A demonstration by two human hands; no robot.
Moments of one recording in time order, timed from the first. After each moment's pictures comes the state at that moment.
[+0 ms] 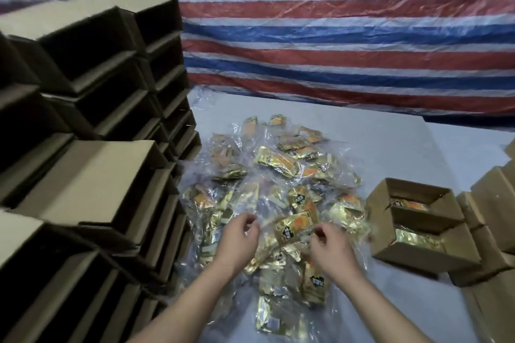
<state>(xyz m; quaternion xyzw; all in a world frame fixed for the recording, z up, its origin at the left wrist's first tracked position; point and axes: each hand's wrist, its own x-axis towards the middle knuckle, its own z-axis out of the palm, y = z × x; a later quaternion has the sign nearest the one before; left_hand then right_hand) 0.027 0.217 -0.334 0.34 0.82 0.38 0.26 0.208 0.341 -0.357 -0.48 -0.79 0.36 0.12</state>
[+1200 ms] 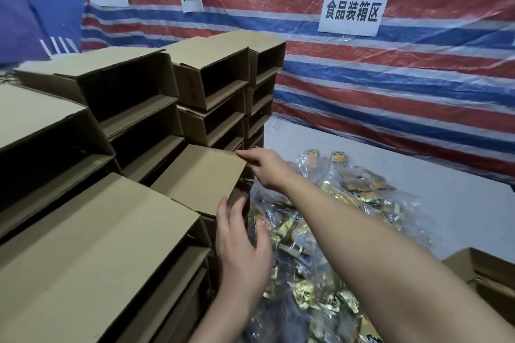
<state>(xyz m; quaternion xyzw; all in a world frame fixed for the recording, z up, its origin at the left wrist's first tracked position) -0.011 0.113 -0.220 0.19 0.83 0.52 0.02 -0.112 0.295 -0.203 -0.08 -0.93 0.34 0.12</state>
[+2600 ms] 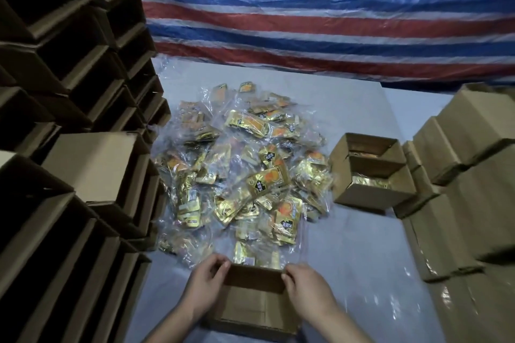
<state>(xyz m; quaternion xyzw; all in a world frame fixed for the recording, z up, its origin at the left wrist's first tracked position) 0.097 0.076 -0.407 0.31 0.77 0.41 0.38 0.302 0.194 -0.391 -0.45 -0.83 0.31 -0.08</state>
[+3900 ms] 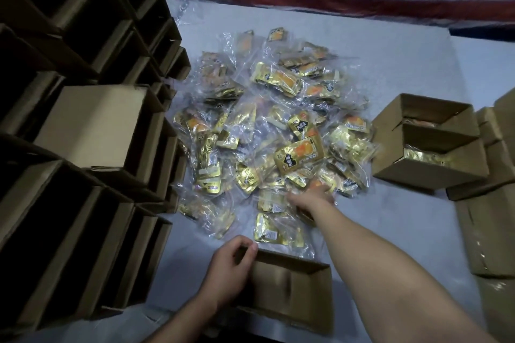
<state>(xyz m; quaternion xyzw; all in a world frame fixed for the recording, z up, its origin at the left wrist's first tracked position) 0.112 0.069 -0.420 0.30 0.77 0.41 0.38 0.188 0.320 -0.484 -0.70 -0.58 0.39 -0.18</state>
